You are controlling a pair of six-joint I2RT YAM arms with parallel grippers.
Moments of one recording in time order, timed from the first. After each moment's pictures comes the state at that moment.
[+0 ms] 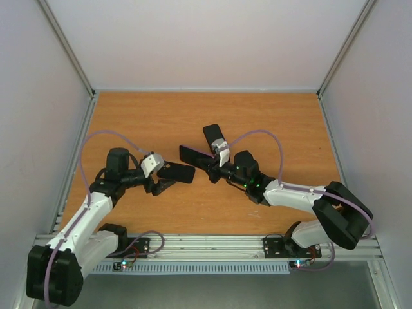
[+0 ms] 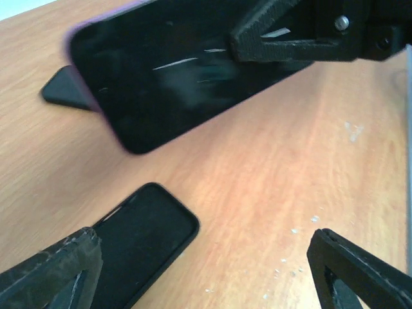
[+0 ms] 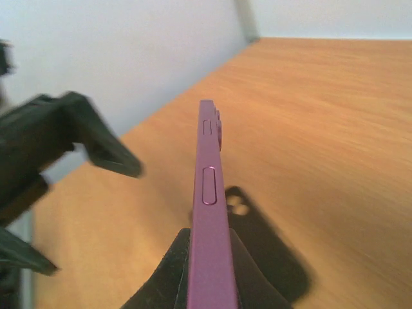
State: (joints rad) left arm -0.17 0.91 0.50 -0.27 0.88 0.46; right arm 0.80 1.38 0.55 0.65 -0.26 0.36
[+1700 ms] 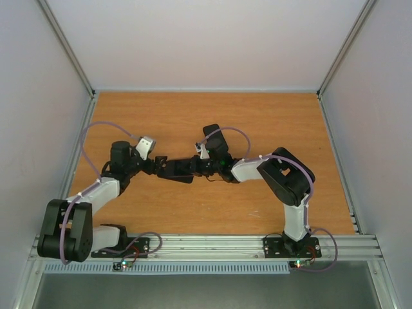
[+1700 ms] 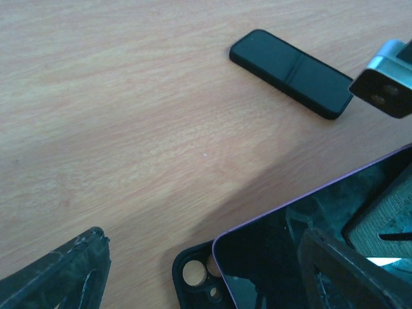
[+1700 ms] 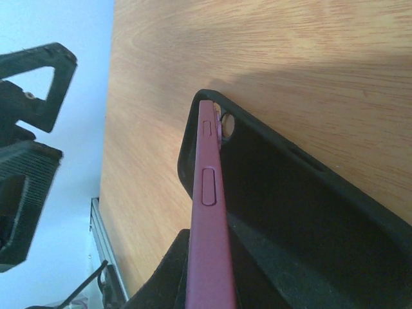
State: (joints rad) left arm -0.10 1.24 0.46 0.22 0.48 0.13; right arm 0.73 1.95 0.94 0.44 -0.51 0.99
